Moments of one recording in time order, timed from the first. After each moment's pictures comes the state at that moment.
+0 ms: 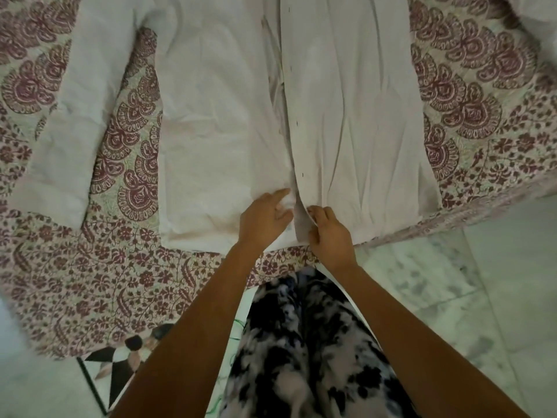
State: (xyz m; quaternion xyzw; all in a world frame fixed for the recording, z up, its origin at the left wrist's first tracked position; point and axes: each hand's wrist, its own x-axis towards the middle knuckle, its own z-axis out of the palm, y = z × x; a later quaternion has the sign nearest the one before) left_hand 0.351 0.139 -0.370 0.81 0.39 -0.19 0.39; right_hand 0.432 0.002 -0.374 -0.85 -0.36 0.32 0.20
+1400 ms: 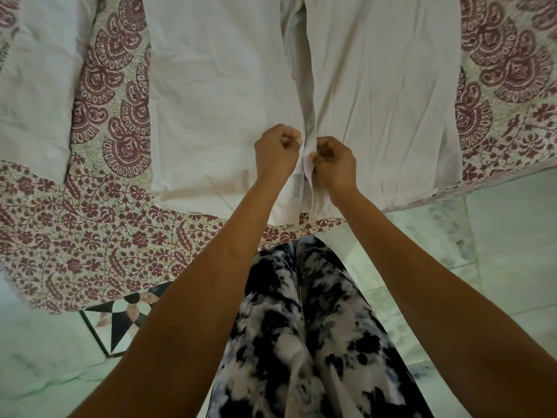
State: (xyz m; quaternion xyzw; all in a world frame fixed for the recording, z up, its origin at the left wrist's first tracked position) left_hand 0.399 0.147 -0.383 0.64 0.57 0.02 0.52; right_hand 0.462 0.057 -0.387 -0.83 -0.07 0.41 0.38
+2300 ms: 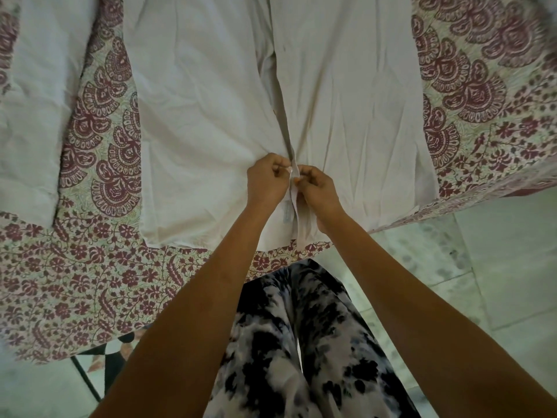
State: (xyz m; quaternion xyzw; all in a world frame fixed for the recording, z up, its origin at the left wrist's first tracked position) left_hand 0.410 0.147 -0.385 0.69 0.53 -0.02 0.50; right_hand 0.466 0.060 -0.378 -0.70 0.07 0.50 0.50
